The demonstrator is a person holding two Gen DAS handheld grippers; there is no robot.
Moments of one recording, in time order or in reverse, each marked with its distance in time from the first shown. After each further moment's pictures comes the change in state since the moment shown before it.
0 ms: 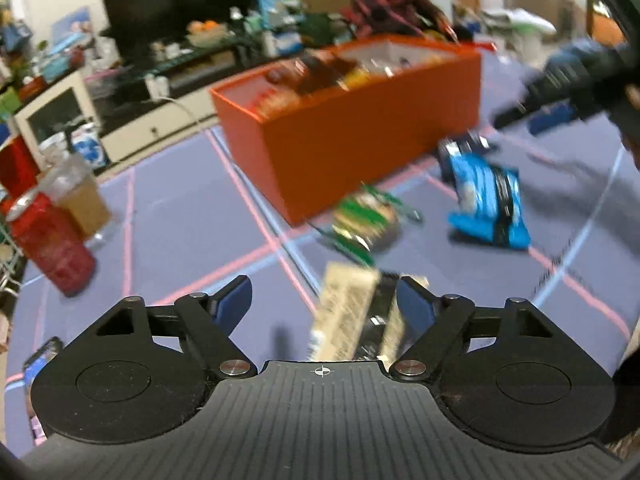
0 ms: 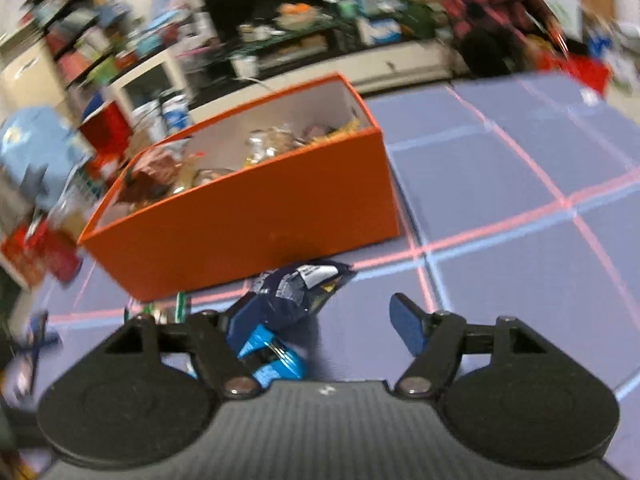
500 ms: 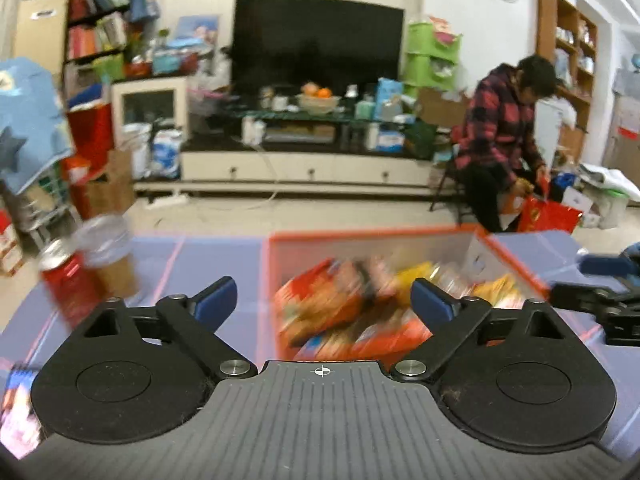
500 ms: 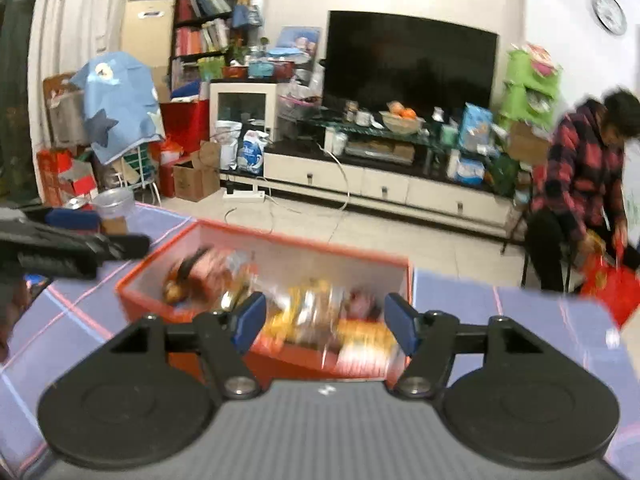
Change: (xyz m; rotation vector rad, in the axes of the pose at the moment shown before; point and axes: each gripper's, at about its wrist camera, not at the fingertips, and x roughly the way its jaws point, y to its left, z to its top) left arm -0.025 0.018 0.107 -0.445 -0.245 0.195; right arm -0.051 0.026 0.057 -0.506 -0.230 0.108
